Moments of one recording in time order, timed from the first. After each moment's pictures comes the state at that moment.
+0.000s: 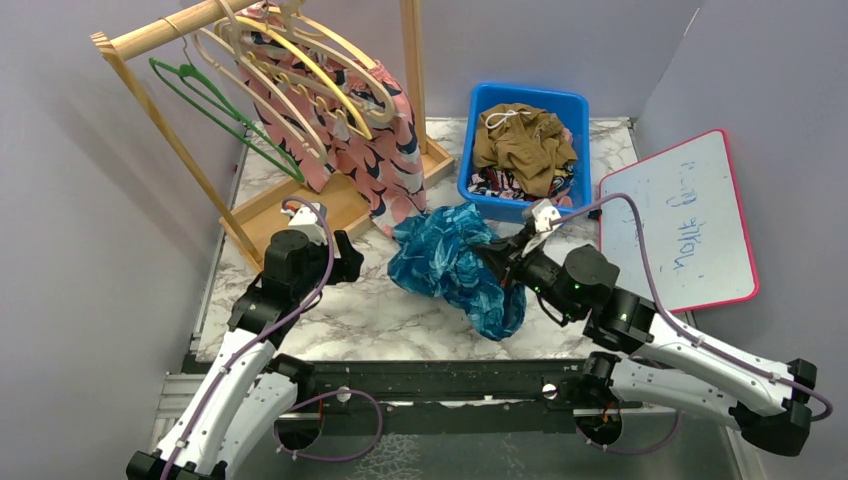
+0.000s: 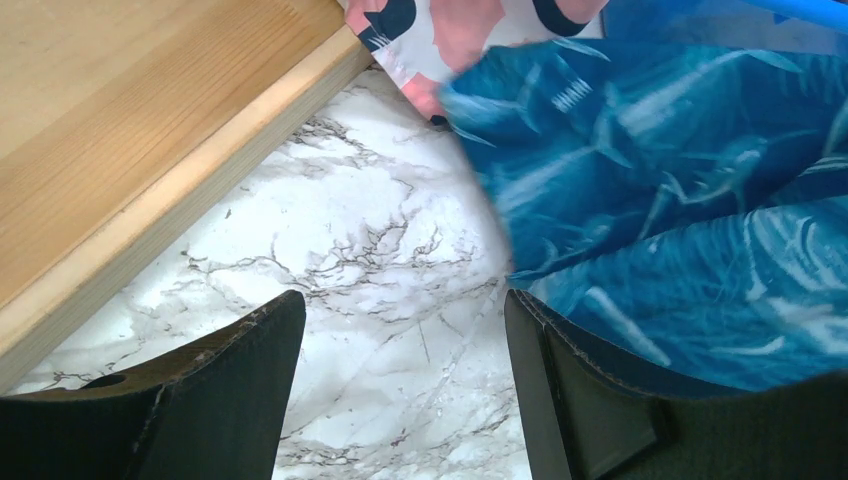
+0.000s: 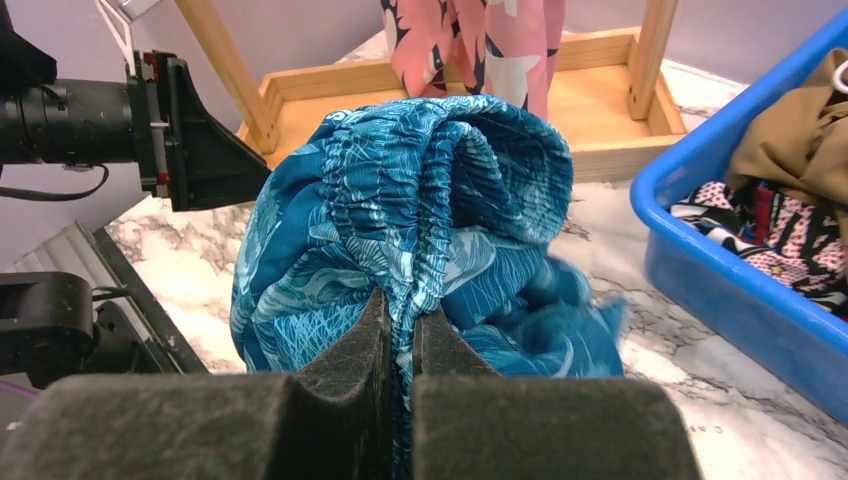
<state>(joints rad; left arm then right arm) -0.33 0.65 0.61 -0.44 0.03 -0.35 1.04 0.79 0.72 0.00 0.27 0.16</state>
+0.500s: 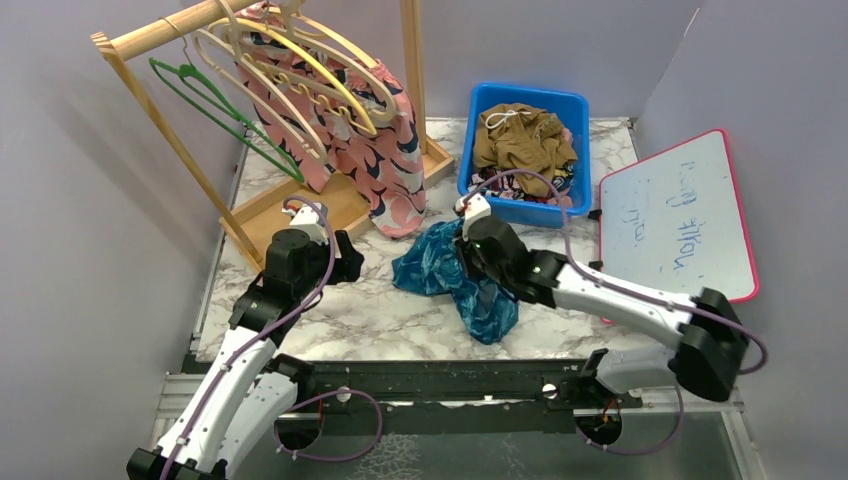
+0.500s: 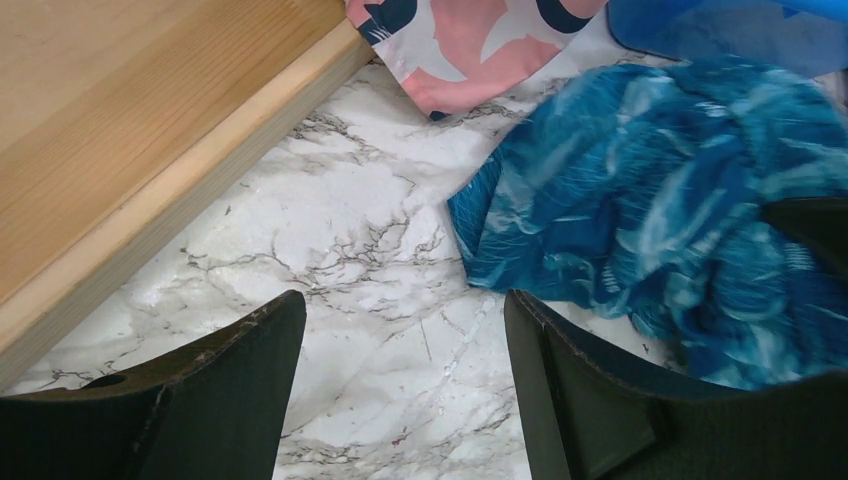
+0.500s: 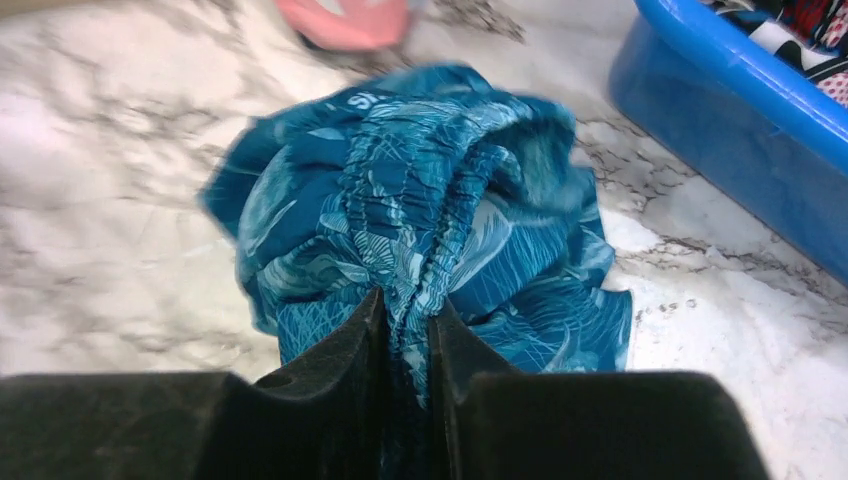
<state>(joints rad) -0.33 0.67 0.61 -0.44 0.03 -0.35 0.95 1.23 0.87 -0.19 0.34 0.22</state>
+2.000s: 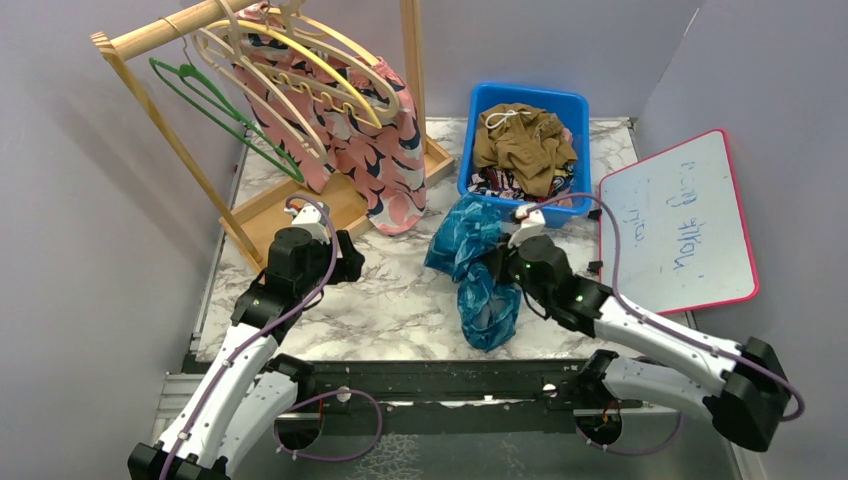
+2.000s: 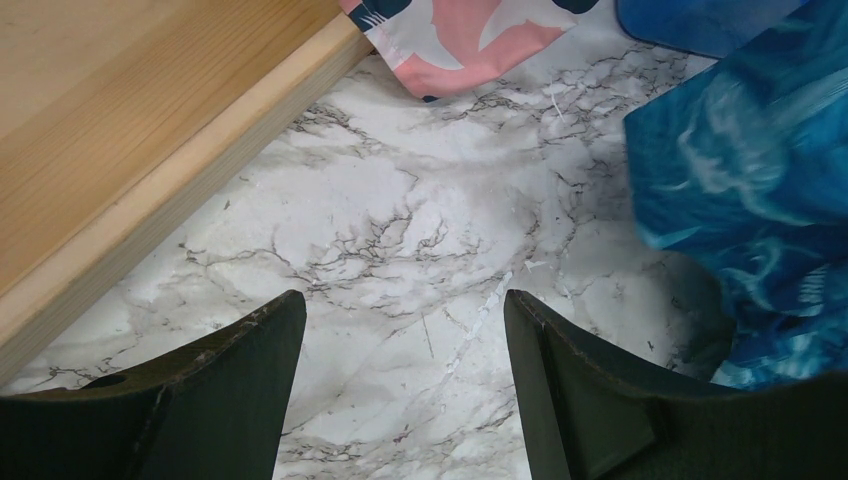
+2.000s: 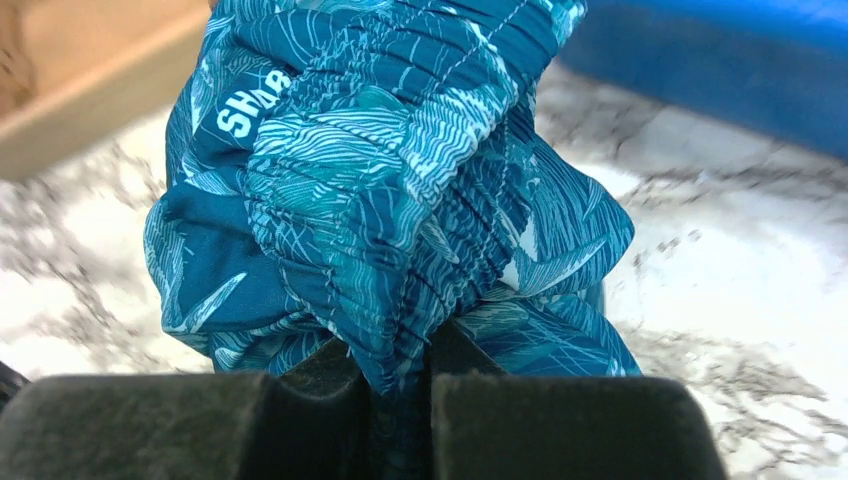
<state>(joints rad) -0.33 0.69 0.61 -0.44 0.04 -0.35 0.83 1.05 0.57 0.00 0.28 0.43</state>
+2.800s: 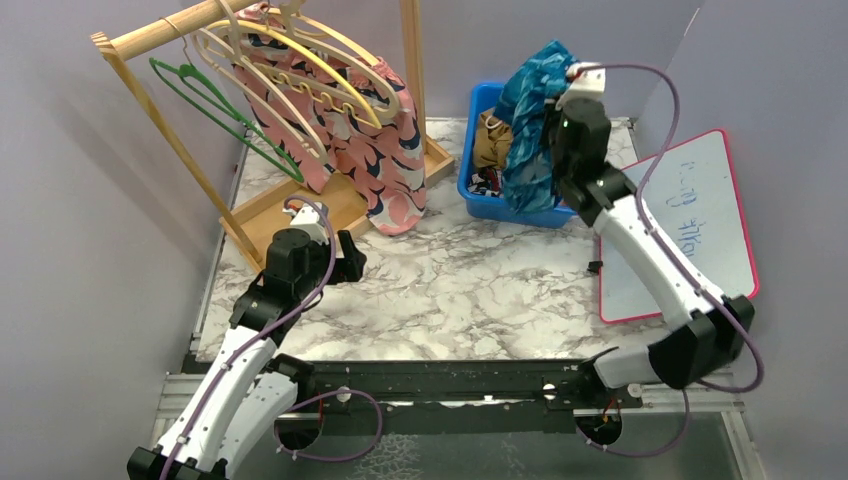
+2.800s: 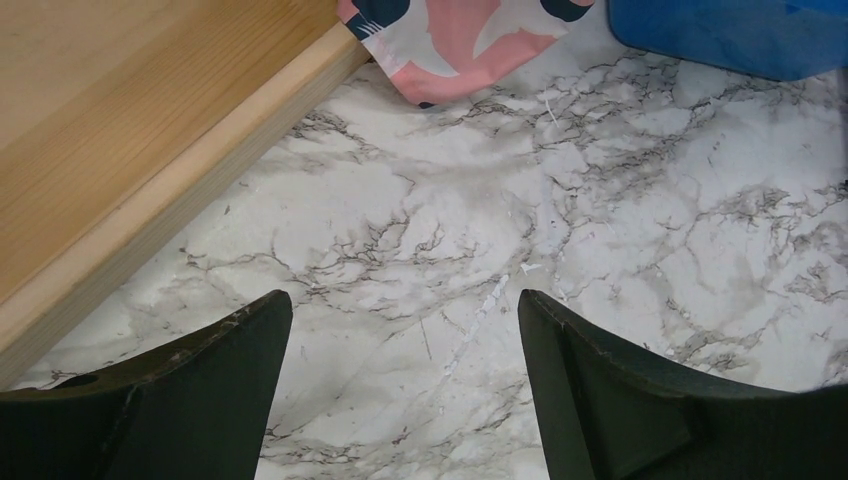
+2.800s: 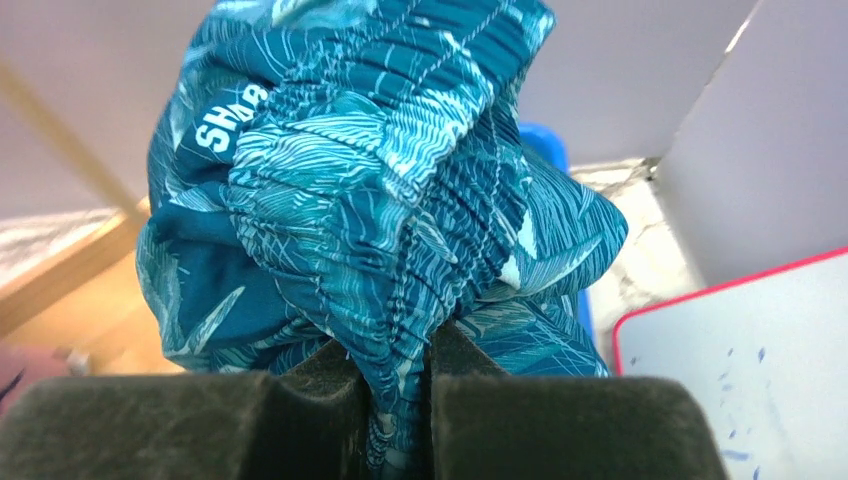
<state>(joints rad) -0.33 0.68 0.61 -0.44 0.04 -0.35 0.48 1.33 1.32 -0.09 0.57 0.05</state>
